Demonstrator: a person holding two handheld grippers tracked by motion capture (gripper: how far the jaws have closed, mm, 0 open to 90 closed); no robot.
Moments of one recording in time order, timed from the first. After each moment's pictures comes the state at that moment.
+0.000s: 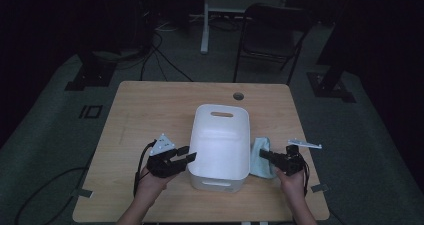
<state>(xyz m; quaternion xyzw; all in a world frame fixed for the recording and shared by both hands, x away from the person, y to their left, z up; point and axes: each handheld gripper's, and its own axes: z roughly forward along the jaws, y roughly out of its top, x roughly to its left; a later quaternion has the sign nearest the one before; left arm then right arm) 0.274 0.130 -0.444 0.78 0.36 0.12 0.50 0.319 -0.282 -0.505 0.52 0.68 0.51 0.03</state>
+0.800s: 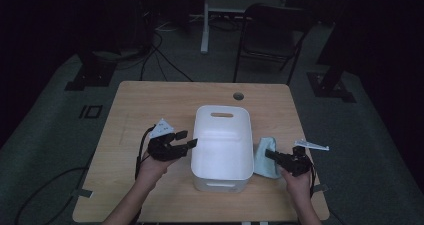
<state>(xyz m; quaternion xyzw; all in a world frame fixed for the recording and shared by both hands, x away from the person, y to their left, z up) 0.326 0.135 -0.427 0.76 0.36 0.14 0.52 0.314 -0.298 -0.503 0.51 0.68 0.52 0.05</state>
